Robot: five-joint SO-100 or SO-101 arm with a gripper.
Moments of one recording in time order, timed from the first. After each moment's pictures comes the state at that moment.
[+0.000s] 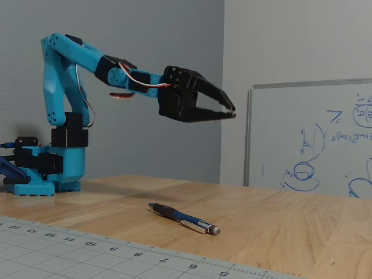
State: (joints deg) arm 5.4 103.9 130.3 -8.5 -4.4
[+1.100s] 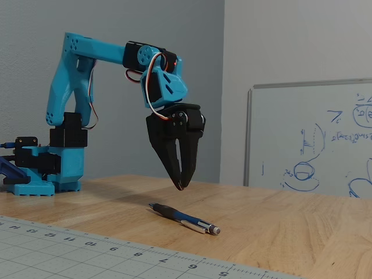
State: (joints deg) arm 10.3 76.6 92.5 56.5 -4.4
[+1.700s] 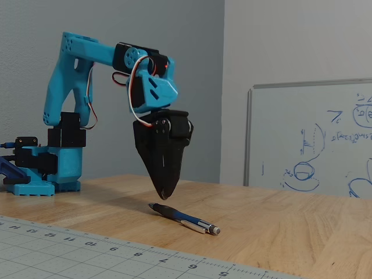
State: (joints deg) arm 15.6 73.6 92.5 57.0 -4.4
